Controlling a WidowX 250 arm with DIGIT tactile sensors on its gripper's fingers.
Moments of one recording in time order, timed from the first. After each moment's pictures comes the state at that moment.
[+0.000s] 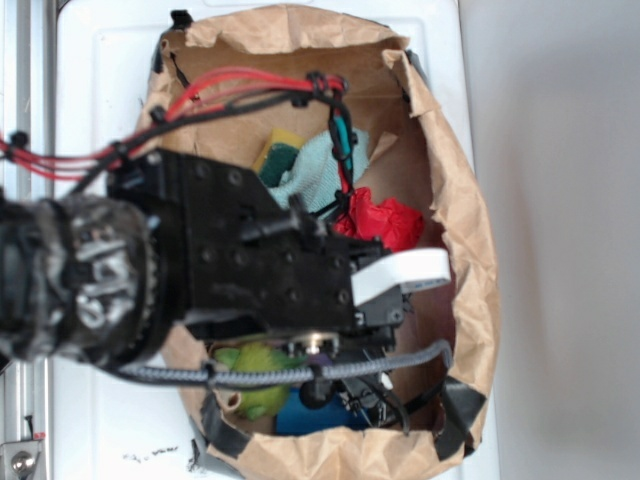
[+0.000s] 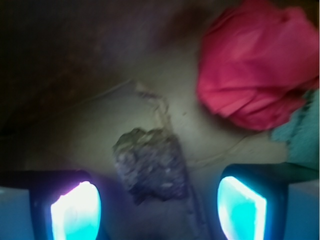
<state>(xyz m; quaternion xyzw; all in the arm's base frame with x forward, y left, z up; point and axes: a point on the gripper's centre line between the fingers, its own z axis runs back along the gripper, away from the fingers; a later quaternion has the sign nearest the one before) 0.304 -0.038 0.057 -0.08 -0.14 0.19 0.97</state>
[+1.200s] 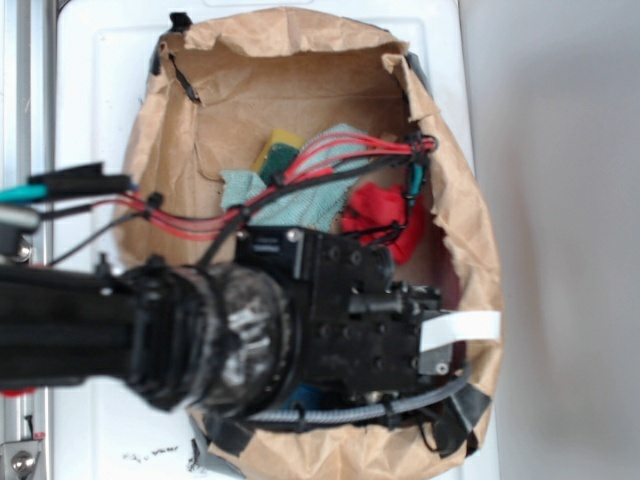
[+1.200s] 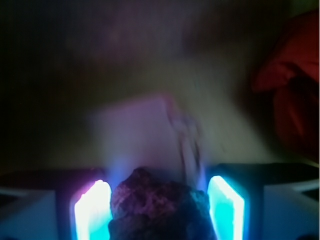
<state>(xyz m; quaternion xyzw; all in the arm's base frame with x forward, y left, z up) 0.316 -0.033 0.038 -0.02 -0.11 0.13 0.99</state>
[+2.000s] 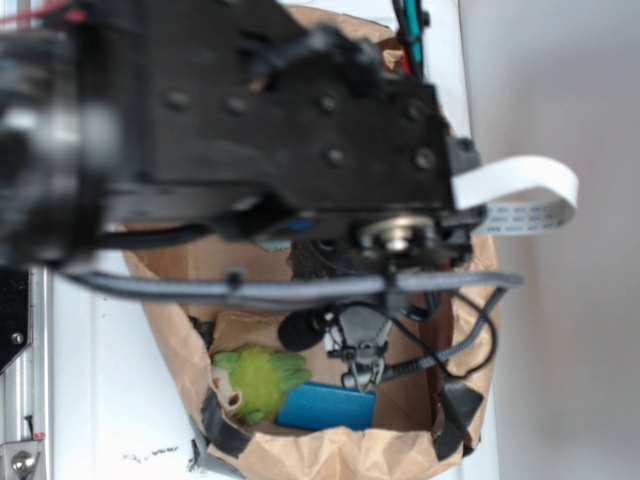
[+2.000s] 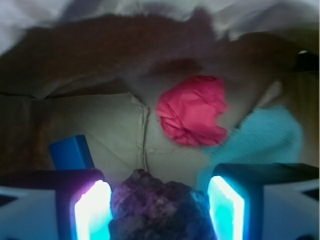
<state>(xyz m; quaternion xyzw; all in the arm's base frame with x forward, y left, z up) 0.297 0.014 0.138 -0.03 -0.11 0.06 0.99</state>
